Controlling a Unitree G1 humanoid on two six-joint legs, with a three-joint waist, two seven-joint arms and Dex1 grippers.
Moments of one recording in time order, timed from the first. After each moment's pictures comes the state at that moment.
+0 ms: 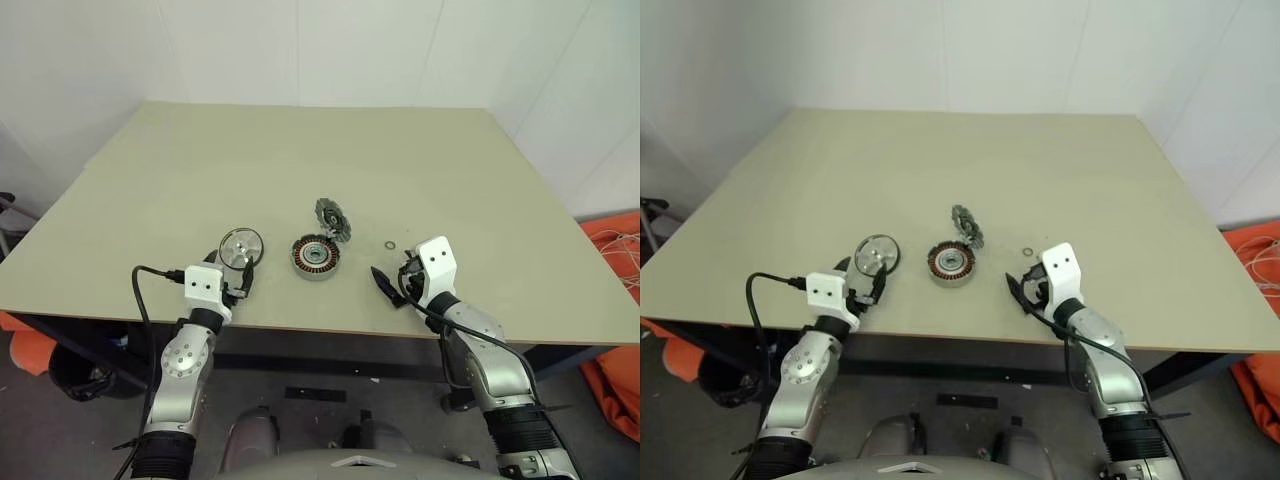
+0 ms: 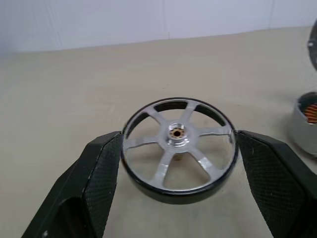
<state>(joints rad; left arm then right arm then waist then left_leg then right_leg) 0.05 0.12 0.03 0.06 -0.06 -0.19 -0.19 -0.07 -0.31 0.03 -0.02 0.11 0.21 0.40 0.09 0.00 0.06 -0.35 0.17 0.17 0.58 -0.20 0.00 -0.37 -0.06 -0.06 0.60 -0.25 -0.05</state>
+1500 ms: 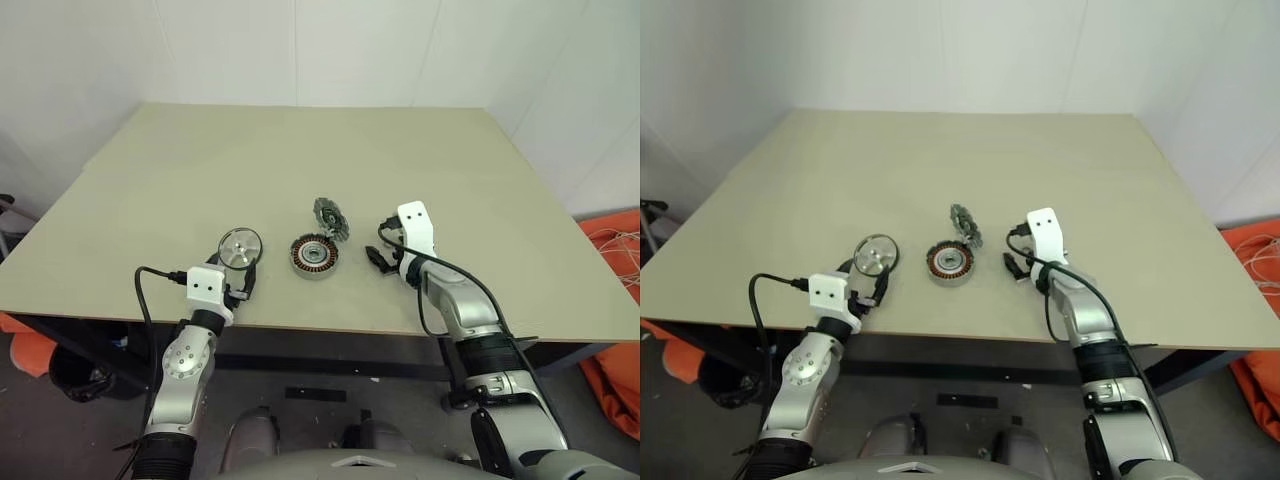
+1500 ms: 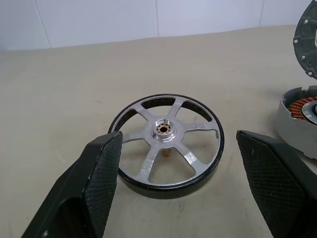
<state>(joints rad) 0.06 0.12 0.03 0.06 -0.07 -0.18 -0.20 -0.42 -0.25 0.02 0.24 0.08 0.55 0.29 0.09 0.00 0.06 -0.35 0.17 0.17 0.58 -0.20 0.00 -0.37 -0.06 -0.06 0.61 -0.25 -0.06</state>
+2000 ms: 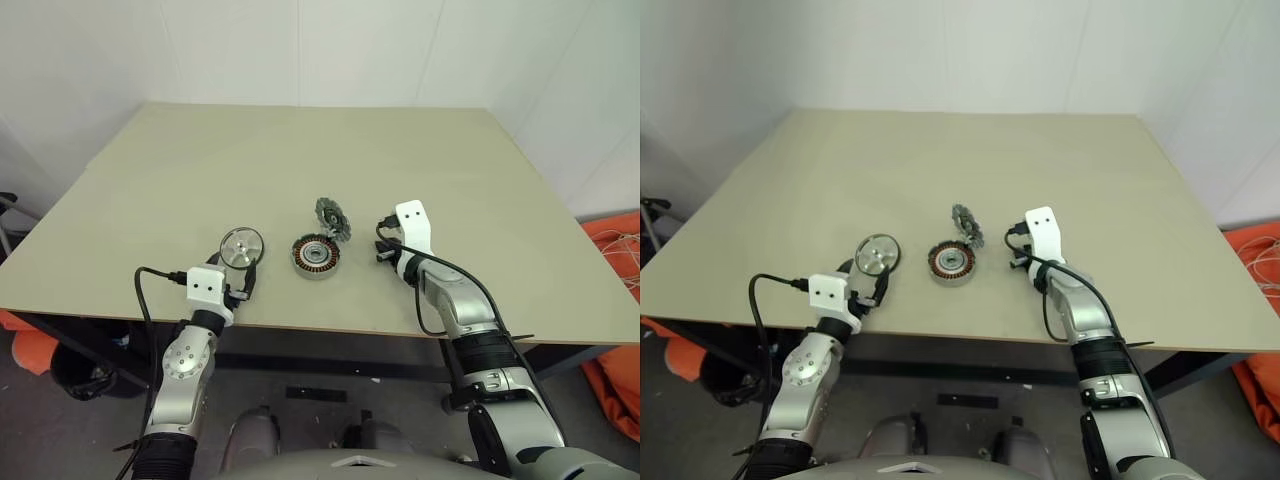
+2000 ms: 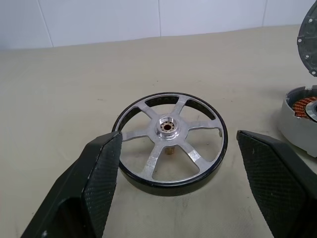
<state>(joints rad) 0.06 0.12 0.03 0.06 -0.07 -0.18 -0.20 -0.44 -0.24 0.02 0.26 0.08 0.54 0.29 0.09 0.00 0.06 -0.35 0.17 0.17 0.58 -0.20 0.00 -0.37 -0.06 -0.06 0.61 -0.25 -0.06</state>
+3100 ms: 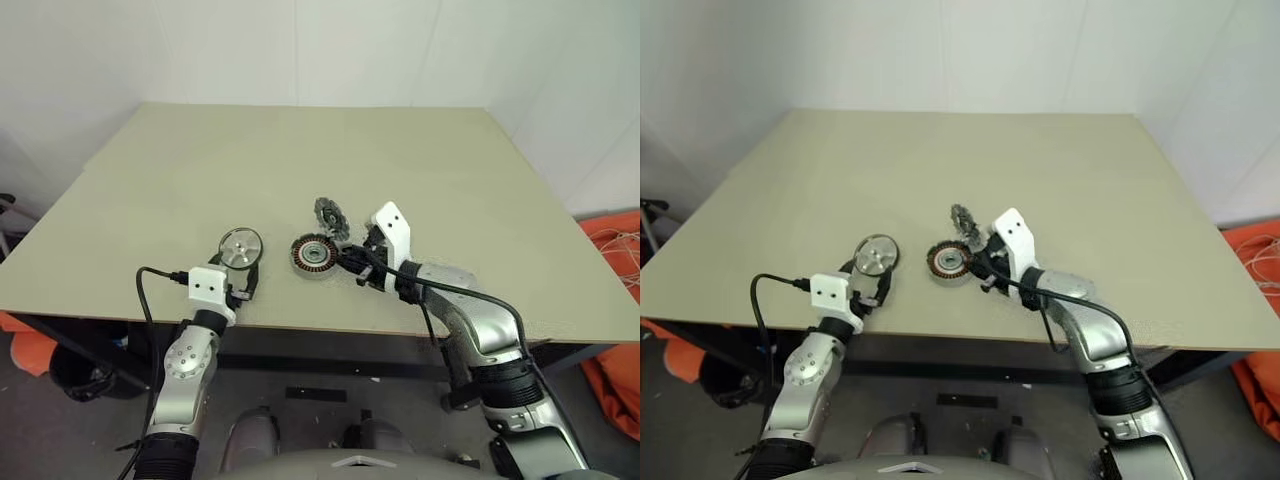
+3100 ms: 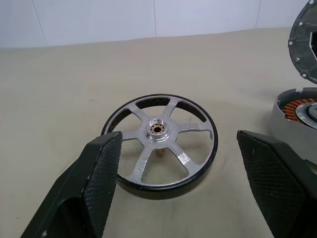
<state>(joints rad) 0.06 0.11 0.03 0.06 -0.07 -0.18 -0.20 -0.31 -0.30 0.15 -0.19 0.27 0.66 0.65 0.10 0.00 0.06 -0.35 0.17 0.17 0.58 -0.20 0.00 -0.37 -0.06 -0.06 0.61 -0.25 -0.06</state>
